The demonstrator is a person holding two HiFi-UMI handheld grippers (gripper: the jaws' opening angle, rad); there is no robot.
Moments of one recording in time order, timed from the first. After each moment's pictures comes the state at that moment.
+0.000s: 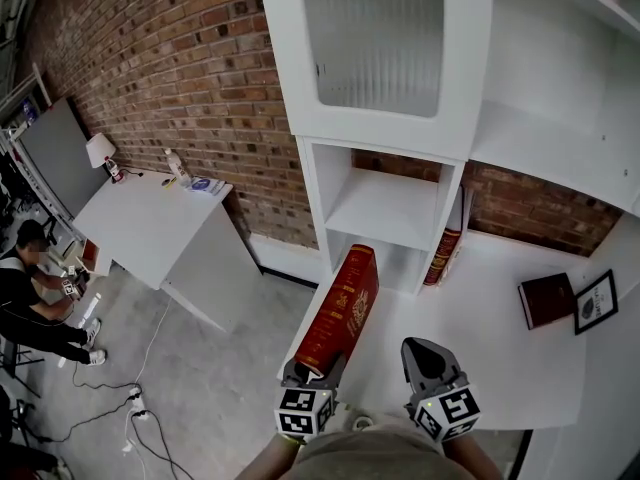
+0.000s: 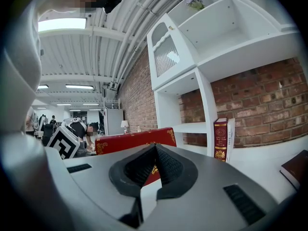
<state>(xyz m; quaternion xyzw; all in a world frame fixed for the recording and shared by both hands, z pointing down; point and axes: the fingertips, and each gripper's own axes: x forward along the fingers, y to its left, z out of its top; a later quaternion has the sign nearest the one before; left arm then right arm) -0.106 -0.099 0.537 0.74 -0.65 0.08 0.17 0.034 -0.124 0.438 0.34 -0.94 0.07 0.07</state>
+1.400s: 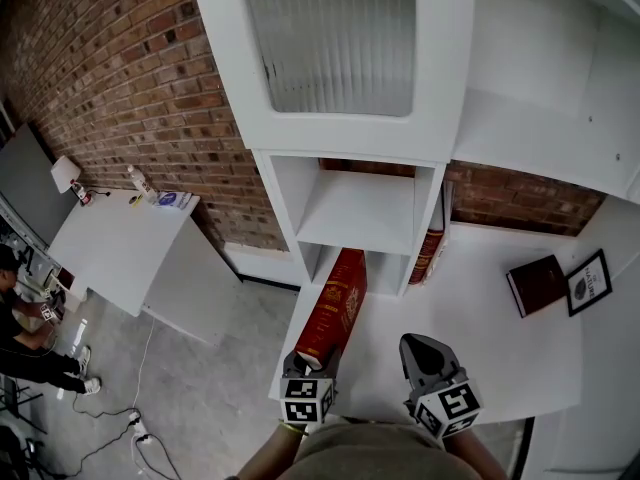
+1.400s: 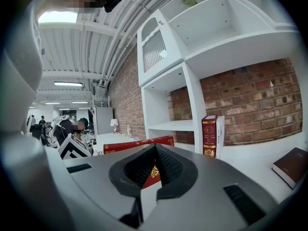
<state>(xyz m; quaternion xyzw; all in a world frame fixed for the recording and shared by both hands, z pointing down) -0.106 -0.168 0.581 0.75 -0.62 0.12 0.19 0.046 -0.169 0.450 0.39 -0.91 0.08 0.08</state>
